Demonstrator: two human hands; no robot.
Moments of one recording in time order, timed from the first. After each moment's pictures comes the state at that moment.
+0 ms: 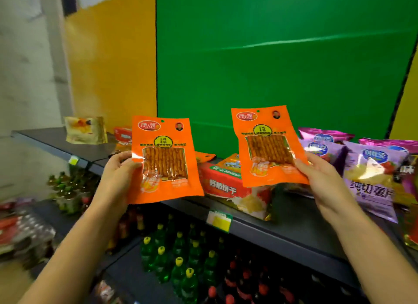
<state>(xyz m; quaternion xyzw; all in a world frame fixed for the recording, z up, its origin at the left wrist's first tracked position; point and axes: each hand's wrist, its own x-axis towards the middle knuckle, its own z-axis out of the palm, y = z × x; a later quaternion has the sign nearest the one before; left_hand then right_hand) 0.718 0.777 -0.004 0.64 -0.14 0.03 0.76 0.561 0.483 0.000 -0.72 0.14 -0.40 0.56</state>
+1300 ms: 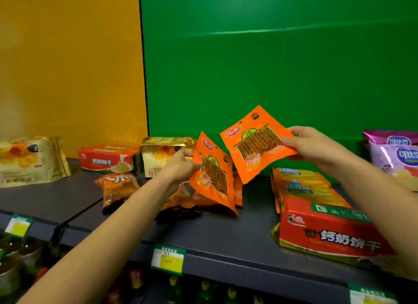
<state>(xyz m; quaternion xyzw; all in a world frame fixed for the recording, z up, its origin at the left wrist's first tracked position) 1.029 0.695 0.010 0.70 -0.33 -0.20 0.60 0.826 0.547 0.064 -0.80 0.28 -0.33 0.40</state>
